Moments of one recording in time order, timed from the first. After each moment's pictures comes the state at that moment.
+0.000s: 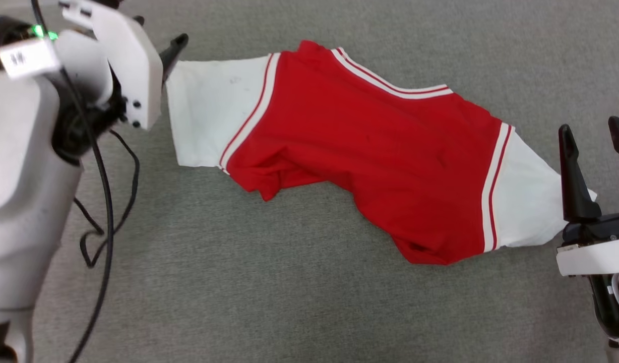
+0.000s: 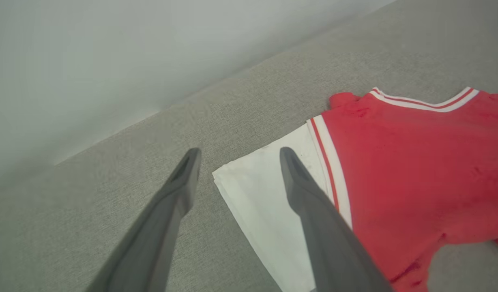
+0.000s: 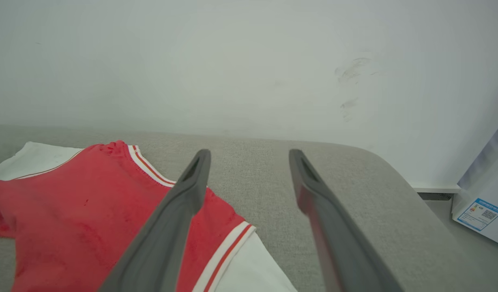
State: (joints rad) left arm -0.97 0.49 -0.42 0.31 -0.56 -0.13 0.61; right arm -0.21 -0.25 -0.06 -0.08 0.26 0.13 -0.16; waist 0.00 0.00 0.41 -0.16
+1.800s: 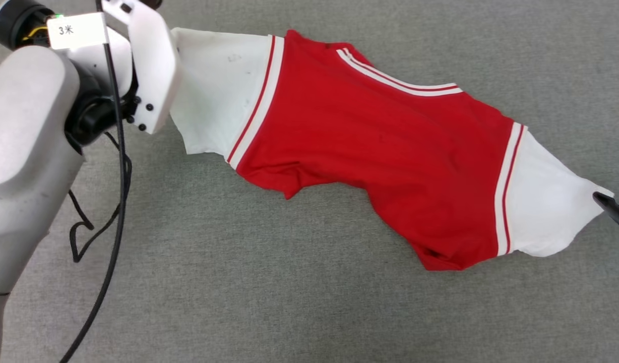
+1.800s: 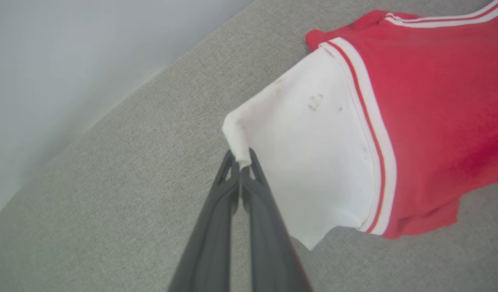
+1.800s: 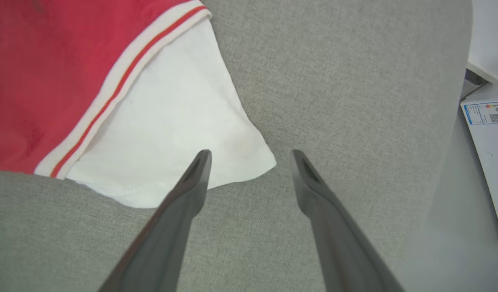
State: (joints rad) left arm -1.15 0.60 -0.75 0.38 -0.70 -0.13 0.74; right arm -0.35 -0.86 0.22 -0.05 0.68 0.13 0.70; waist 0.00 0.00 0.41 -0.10
